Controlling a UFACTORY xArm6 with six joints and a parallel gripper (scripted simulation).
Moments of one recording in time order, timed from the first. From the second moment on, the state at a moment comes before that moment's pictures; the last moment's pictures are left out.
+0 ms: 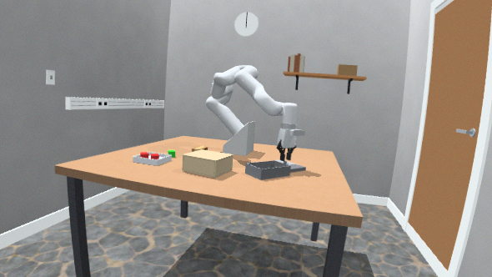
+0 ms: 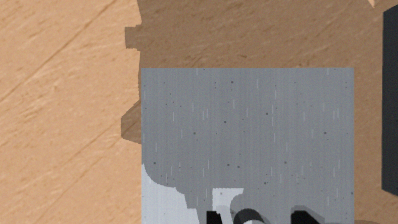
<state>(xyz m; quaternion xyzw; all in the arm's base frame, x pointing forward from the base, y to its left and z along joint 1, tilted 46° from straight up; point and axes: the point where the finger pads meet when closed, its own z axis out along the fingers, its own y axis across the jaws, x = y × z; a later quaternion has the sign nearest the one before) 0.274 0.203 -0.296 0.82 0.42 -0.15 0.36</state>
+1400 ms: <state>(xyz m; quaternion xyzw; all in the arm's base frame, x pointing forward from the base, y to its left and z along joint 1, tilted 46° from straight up) 0.275 0.189 -0.309 0.82 0.42 -0.15 0.36</state>
